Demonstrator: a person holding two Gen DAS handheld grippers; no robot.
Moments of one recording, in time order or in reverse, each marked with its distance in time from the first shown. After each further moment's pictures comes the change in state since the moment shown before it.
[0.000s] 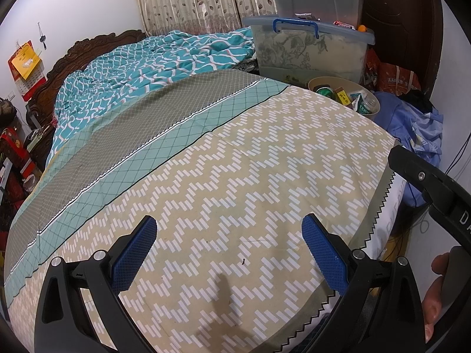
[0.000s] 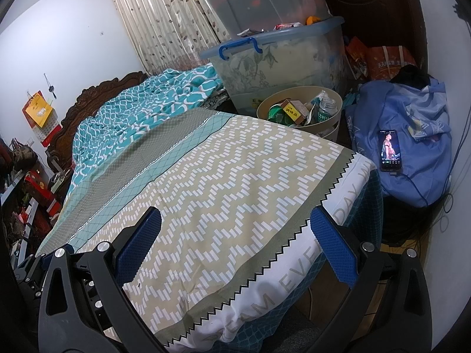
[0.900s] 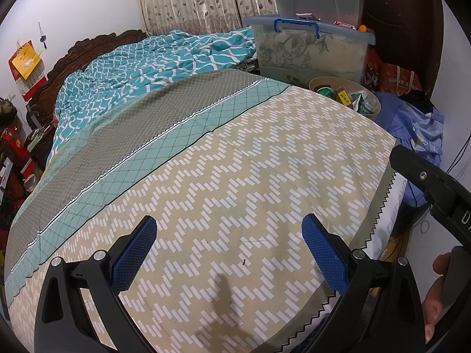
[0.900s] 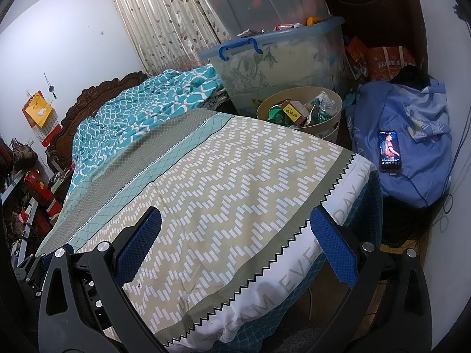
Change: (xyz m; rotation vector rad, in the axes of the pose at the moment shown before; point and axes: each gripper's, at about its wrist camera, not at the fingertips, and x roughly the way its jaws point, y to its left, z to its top) left arm 0.000 0.000 -0.003 -0.001 0.003 0.000; right arm 0.000 0.000 0.000 0.000 0.000 0.000
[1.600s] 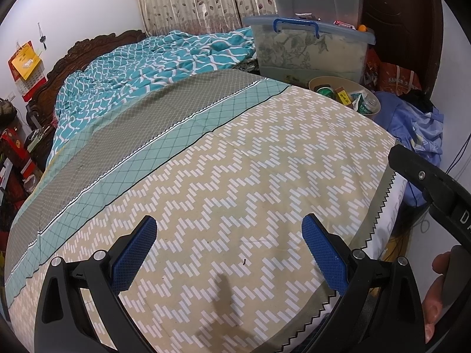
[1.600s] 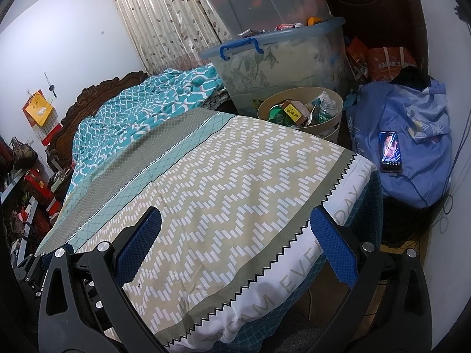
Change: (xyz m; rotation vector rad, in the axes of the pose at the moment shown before) left arm -0.001 0.003 0.001 0.001 0.001 0.003; right arm 0.000 0.002 0.002 -0.005 0.002 0.003
